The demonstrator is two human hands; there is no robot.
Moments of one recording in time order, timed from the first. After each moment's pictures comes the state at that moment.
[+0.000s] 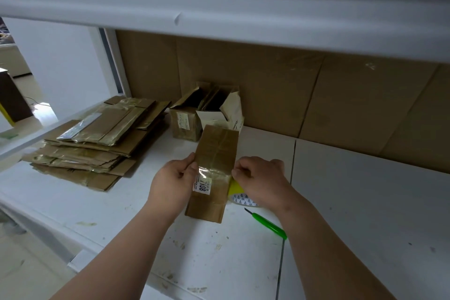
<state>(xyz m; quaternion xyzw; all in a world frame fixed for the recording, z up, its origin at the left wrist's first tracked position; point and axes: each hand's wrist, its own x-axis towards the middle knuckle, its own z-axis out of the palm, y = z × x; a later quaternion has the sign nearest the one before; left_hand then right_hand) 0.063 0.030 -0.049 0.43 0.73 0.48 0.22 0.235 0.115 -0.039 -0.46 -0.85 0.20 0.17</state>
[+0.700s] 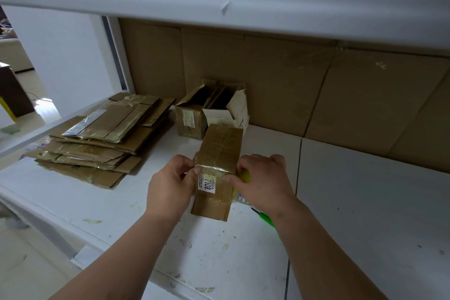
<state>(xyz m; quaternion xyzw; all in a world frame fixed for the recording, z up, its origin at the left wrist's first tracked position) 0.051 0.029 -0.067 0.42 0.76 0.48 0.15 0.221 0.109 -0.050 -0.45 -0.86 0.04 0.22</state>
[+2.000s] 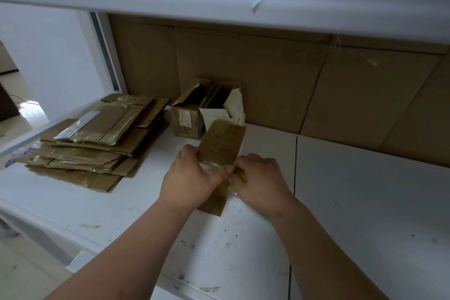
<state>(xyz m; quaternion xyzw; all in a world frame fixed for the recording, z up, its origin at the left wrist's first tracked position) 0.063 0.051 -0.050 0.50 0.79 0.34 0.12 0.216 0.100 -0.048 -0.44 -0.87 0.10 0.21</state>
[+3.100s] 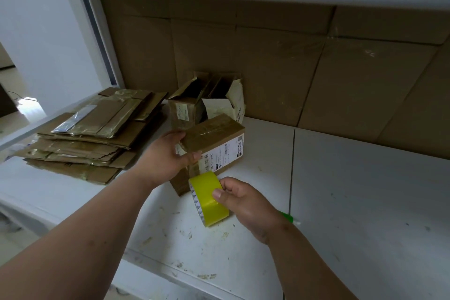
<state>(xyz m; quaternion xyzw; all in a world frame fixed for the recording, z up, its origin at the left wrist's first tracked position) 0.004 0.057 -0.035 0.61 0.72 0.27 0.16 0.215 0.059 -0.083 -0.36 -0.68 0.60 0.23</state>
